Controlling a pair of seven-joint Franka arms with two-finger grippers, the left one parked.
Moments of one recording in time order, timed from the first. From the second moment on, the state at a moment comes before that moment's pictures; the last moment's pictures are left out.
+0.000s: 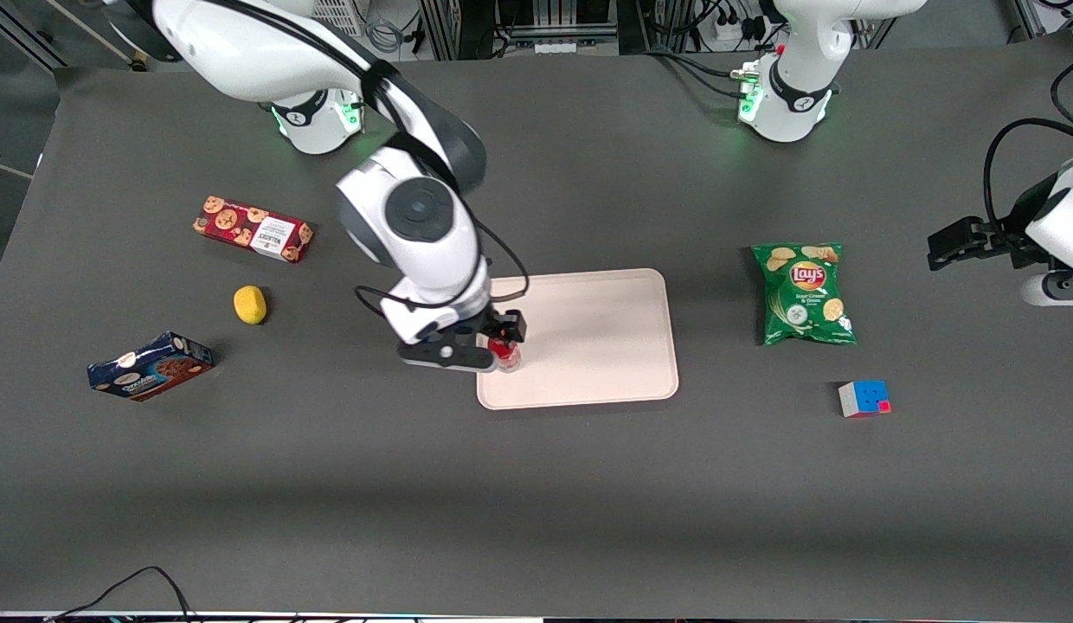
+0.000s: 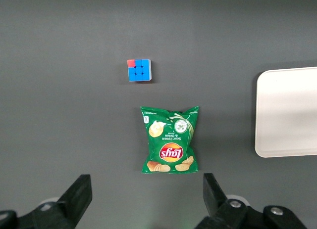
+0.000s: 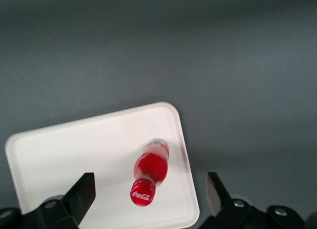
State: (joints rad) arm 0.28 0.57 0.43 -1.37 -0.29 1.98 0.94
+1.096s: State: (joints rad) arm -0.04 0.04 0.06 -1.71 -0.02 1.82 0.10
